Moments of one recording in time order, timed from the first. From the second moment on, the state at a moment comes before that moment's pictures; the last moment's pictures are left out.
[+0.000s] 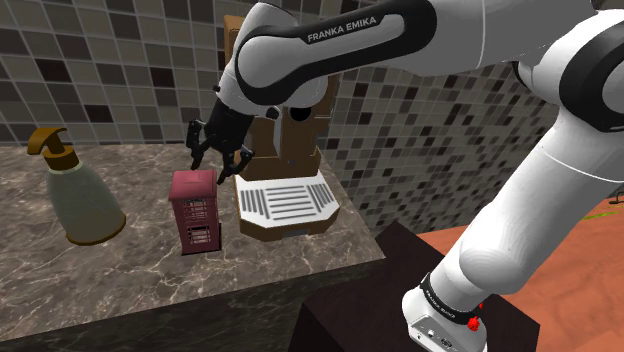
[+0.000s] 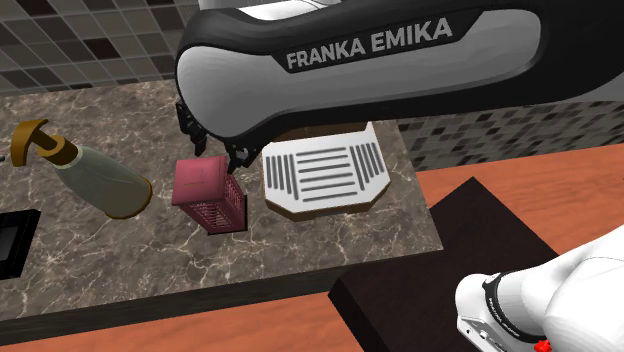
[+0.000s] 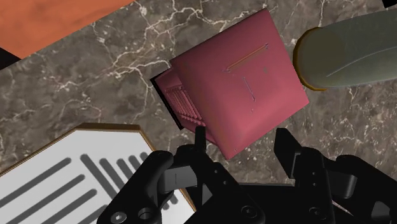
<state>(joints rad) 0.02 0.01 0.50 -2.06 0.39 2.33 1.28</state>
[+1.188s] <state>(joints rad) 0.02 -0.03 0.49 -1.96 0.37 2.19 1.33</state>
